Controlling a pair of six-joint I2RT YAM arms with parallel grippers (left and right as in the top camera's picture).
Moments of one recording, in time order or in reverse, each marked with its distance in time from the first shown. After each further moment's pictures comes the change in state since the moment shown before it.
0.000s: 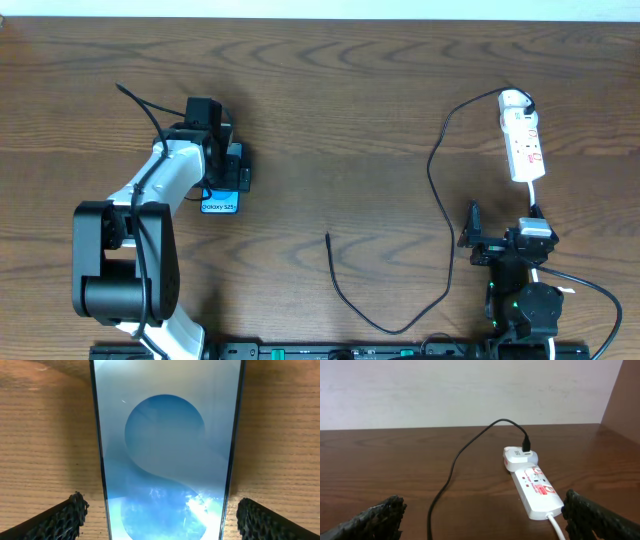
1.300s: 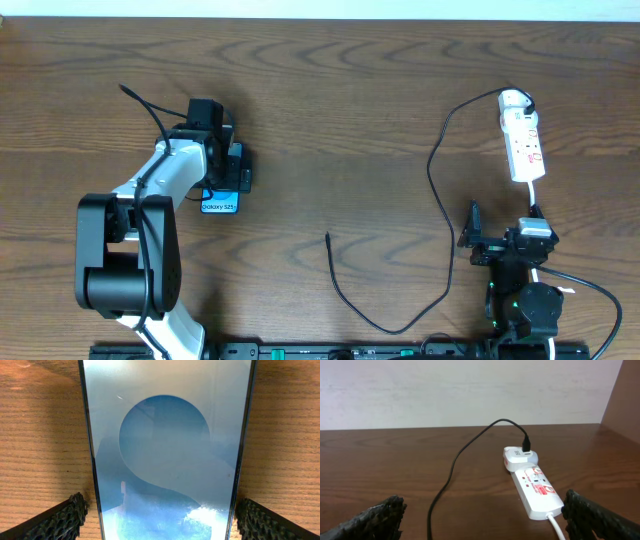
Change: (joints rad) left arm 0.000 0.033 0.000 0.018 0.002 -0.001; right arm 0.000 0.000 0.000 0.000 0.000 0.000
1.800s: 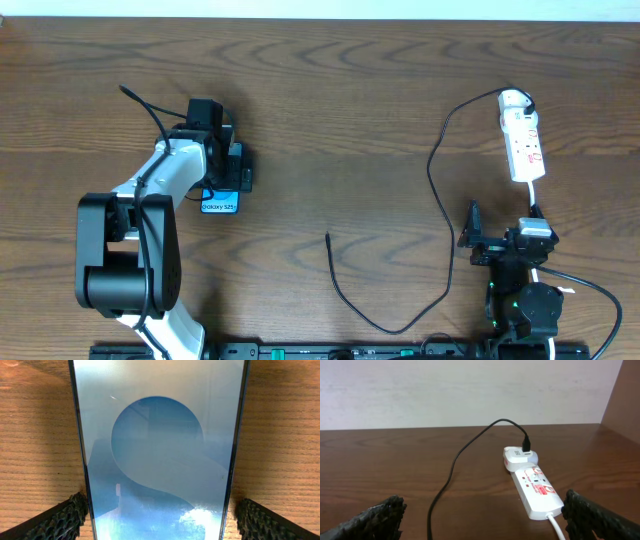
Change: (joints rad) left arm 0.000 0.005 0.000 0.004 0.026 -0.007; right arm 0.000 0.000 0.000 0.000 0.000 0.000
